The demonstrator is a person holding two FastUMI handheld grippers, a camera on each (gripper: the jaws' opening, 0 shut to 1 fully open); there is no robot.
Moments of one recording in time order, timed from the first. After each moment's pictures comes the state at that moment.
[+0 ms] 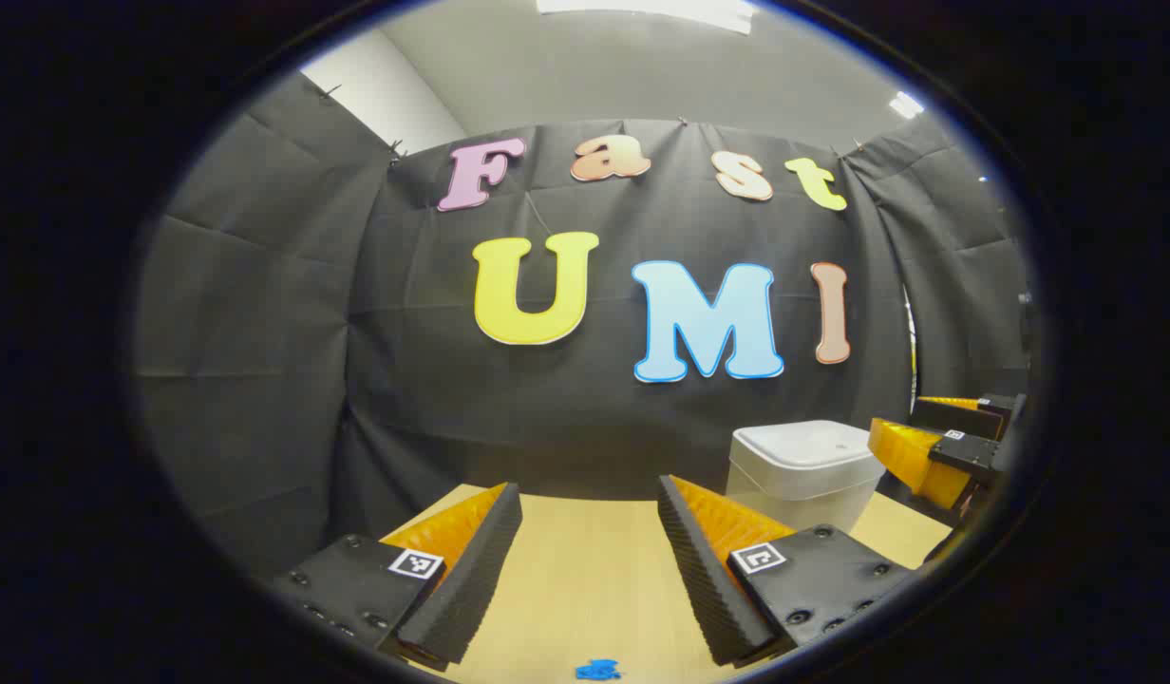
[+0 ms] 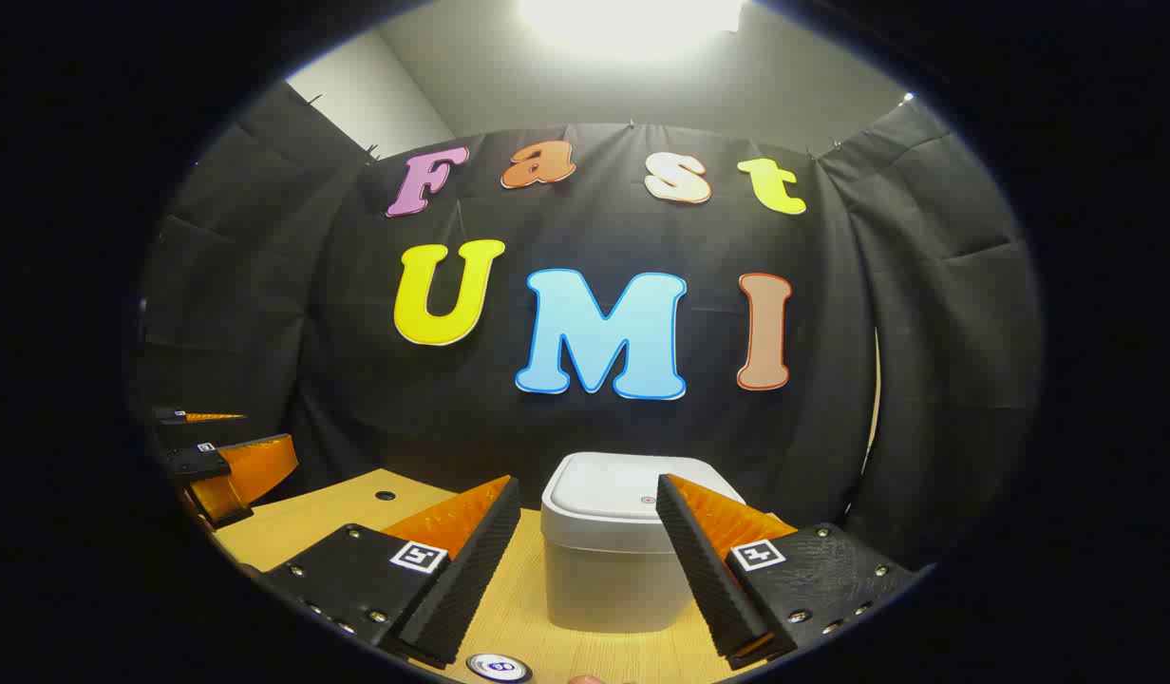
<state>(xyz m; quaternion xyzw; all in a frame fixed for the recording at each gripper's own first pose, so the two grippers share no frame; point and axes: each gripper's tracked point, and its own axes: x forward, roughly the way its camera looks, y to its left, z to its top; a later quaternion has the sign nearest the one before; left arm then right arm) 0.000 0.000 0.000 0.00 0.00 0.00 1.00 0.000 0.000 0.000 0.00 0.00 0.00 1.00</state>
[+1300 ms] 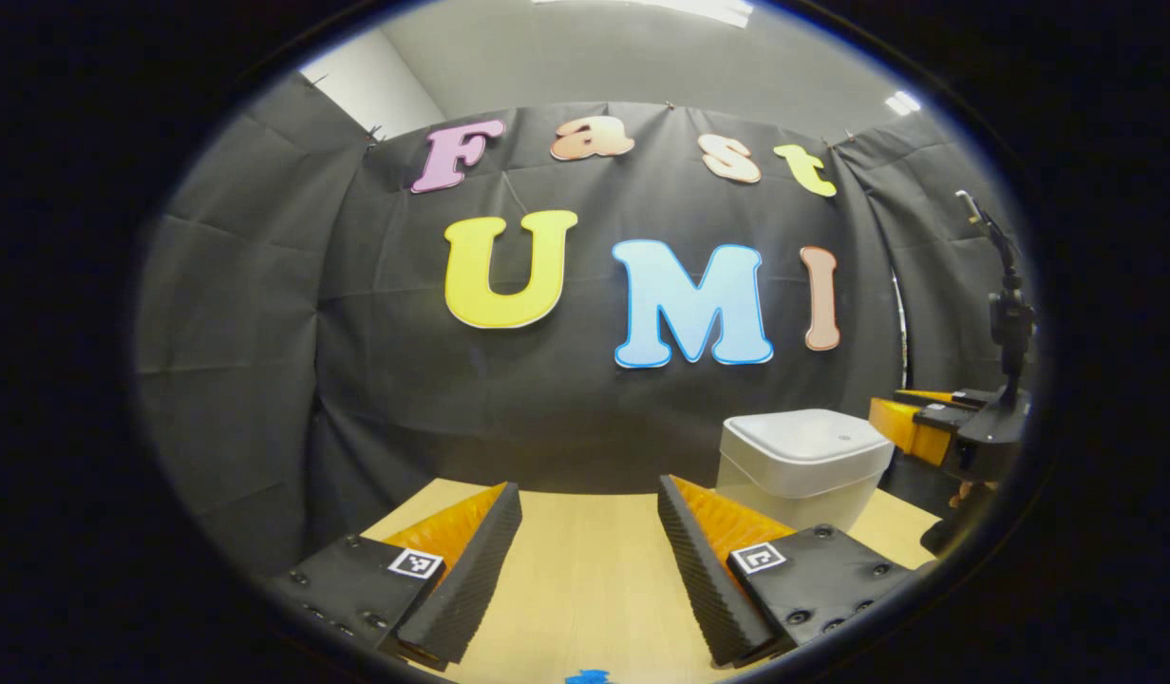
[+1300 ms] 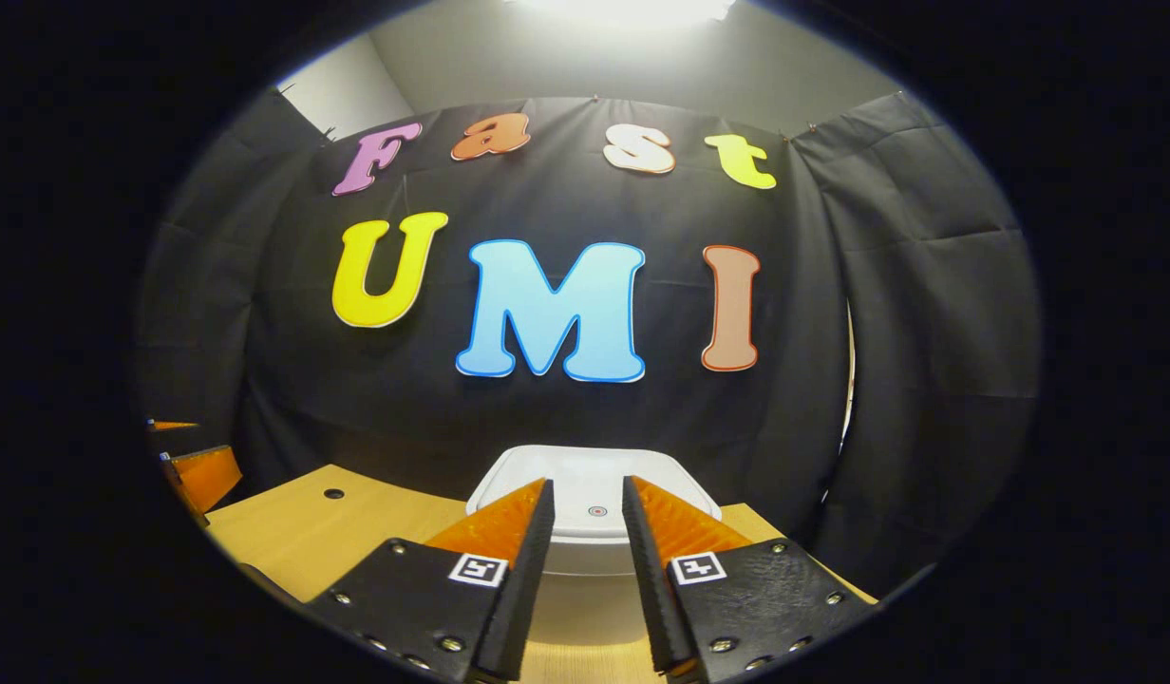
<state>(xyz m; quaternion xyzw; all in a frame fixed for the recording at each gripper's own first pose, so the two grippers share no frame) 0.047 -0.012 -0.020 0.00 0.03 -0.03 1.00 0.066 -0.049 -0.023 0.02 0.03 -0.07 1.00</state>
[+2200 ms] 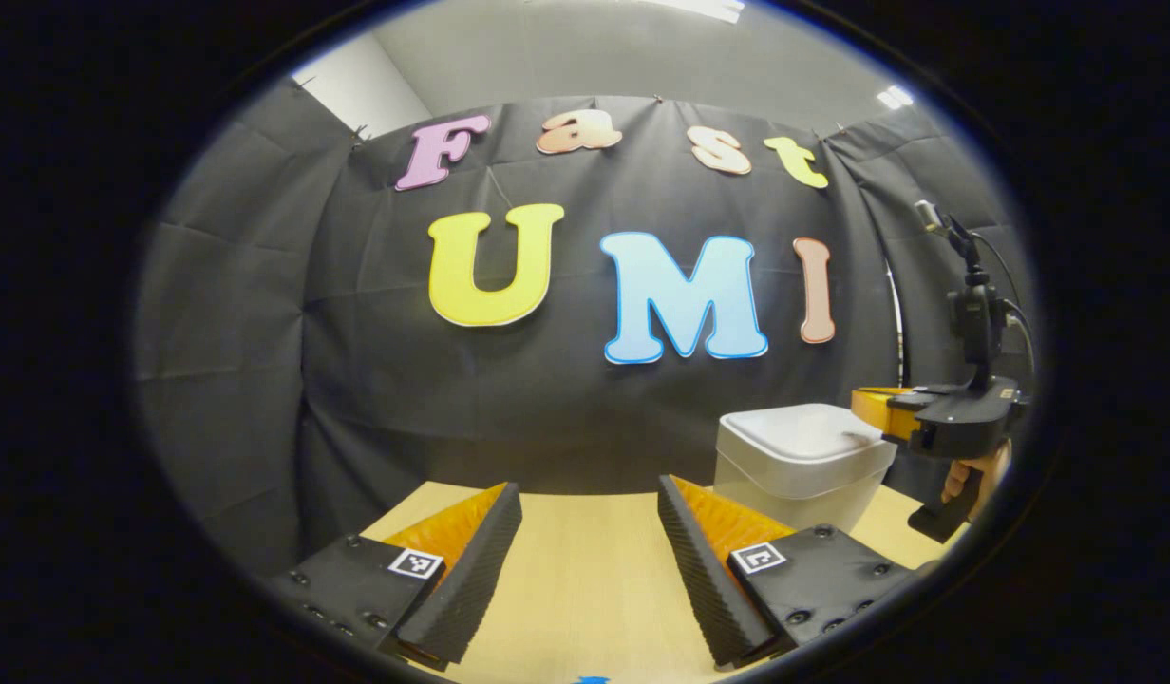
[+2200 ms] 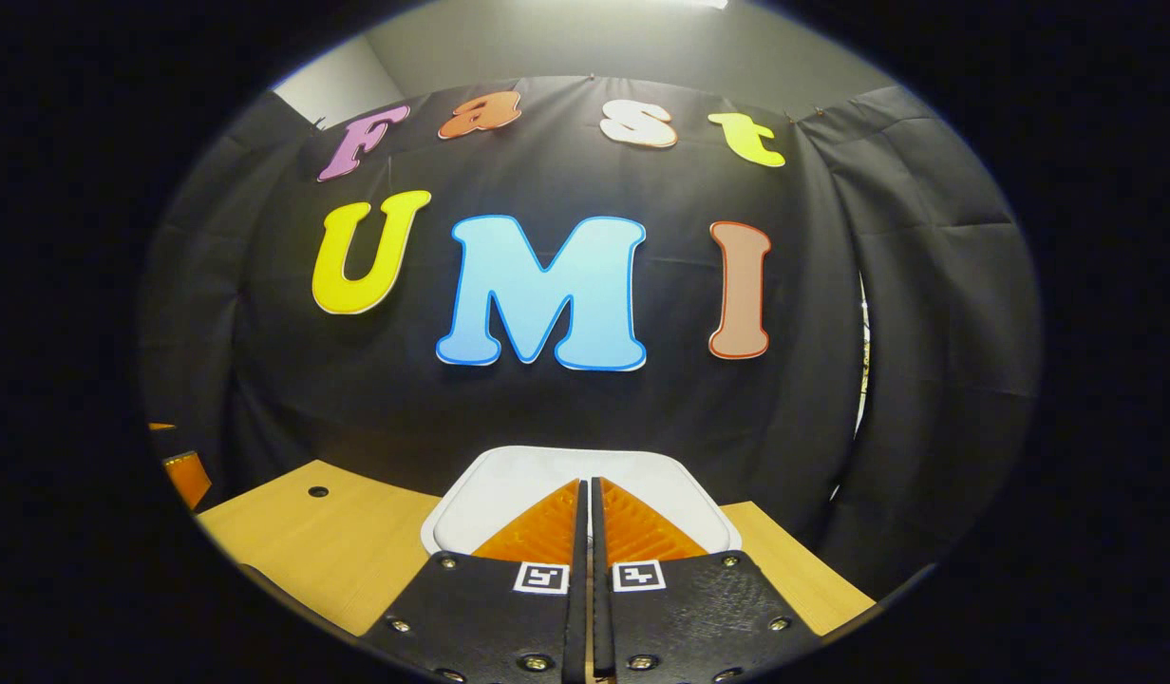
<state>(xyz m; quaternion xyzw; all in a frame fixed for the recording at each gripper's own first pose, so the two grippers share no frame) 0.067 -0.024 -0.021 0.01 0.03 -0.04 1.00 0.115 -0.056 -0.042 0.01 0.07 -0.06 1.00</state>
